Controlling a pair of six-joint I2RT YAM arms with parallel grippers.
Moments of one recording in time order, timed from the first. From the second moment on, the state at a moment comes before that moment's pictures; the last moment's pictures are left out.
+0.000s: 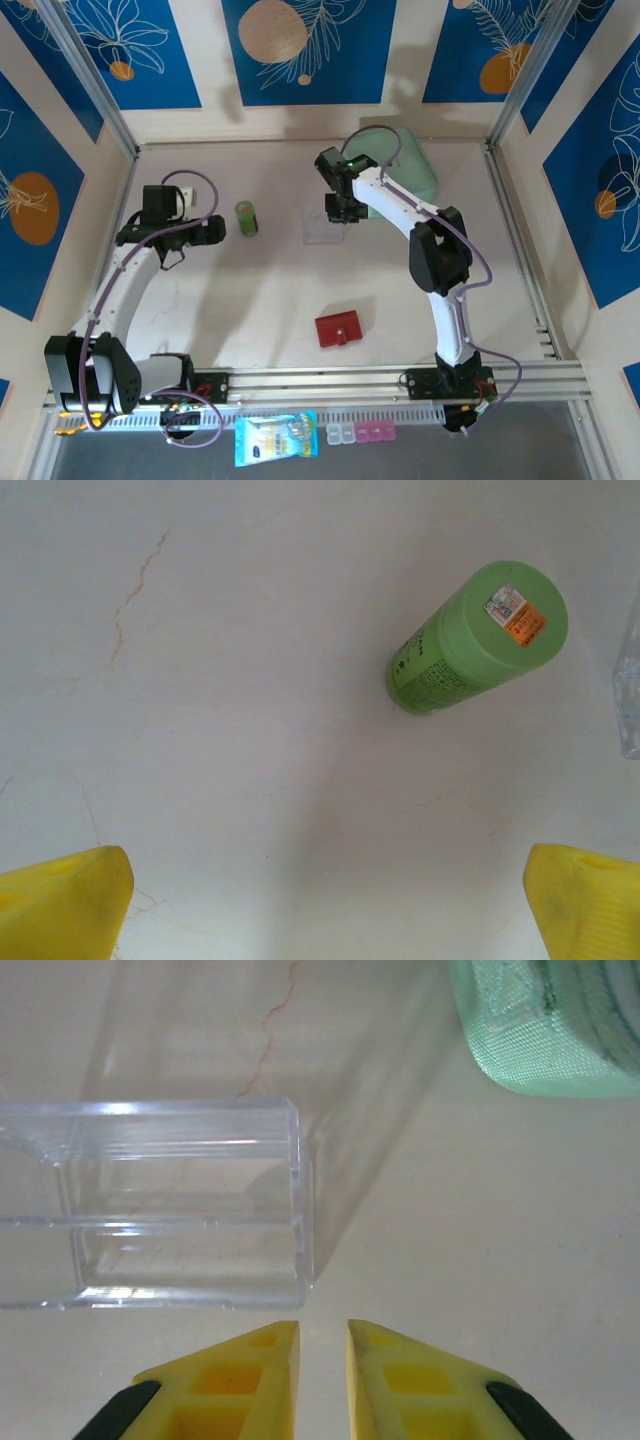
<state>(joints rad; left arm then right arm) -0.03 1.22 0.98 -0.65 0.10 -0.12 0.57 2.10 1.86 -1.12 0.13 0.57</state>
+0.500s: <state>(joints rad) -0.03 1.21 0.97 -0.65 0.13 -0.13 0.70 1.72 1.38 -1.06 0.01 0.66</state>
